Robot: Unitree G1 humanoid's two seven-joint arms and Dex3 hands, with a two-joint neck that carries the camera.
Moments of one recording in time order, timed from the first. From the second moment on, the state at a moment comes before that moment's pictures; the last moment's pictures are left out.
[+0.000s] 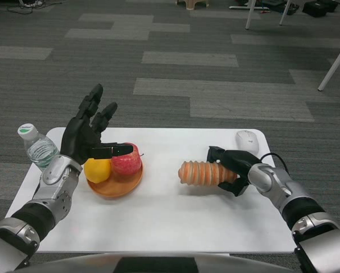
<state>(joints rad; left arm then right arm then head) -0.41 0.33 -0.41 0.79 -0.77 -0.72 -0.27 -0.41 -0.37 0.22 0.84 -0.76 -0.46 0.10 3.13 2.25</state>
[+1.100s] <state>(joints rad) -0.41 0.33 -0.42 0.80 -0.77 -0.72 -0.27 -0.32 -0.43 0.19 0.59 -0.58 -0.52 0.14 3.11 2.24</state>
